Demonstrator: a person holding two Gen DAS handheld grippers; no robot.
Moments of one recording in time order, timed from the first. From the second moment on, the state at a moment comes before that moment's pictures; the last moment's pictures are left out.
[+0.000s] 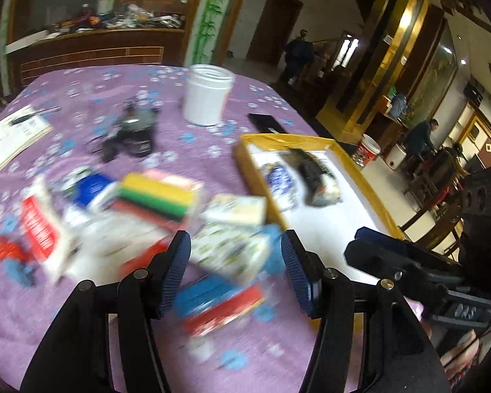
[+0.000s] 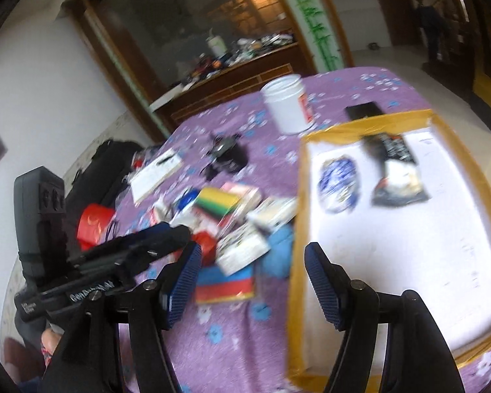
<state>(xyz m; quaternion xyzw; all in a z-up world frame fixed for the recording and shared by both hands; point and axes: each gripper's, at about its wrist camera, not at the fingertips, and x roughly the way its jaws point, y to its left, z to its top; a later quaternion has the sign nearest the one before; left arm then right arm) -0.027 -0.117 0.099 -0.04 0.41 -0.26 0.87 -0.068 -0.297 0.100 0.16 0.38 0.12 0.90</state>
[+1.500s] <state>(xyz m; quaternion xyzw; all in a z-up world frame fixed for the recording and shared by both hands) -0.036 0.012 0.034 -0.07 0.38 -0.10 0.92 -0.003 -0.156 0.039 0.01 0.44 0.17 0.88</state>
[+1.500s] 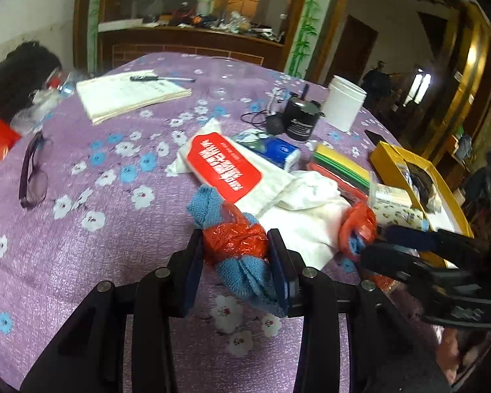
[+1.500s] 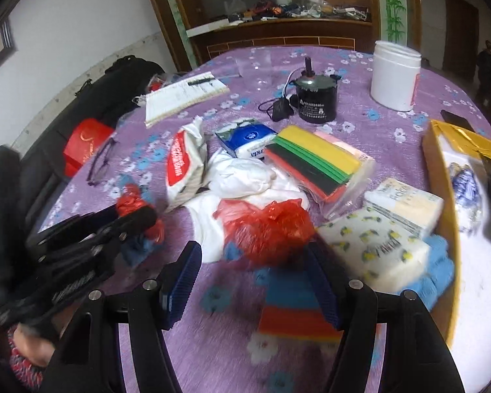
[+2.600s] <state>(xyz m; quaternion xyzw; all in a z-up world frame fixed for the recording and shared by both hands) -0.045 0.016 0.041 -0.08 0.36 -0.13 0.92 -0.012 -0.176 0.052 0.07 0.35 0.20 0.91</state>
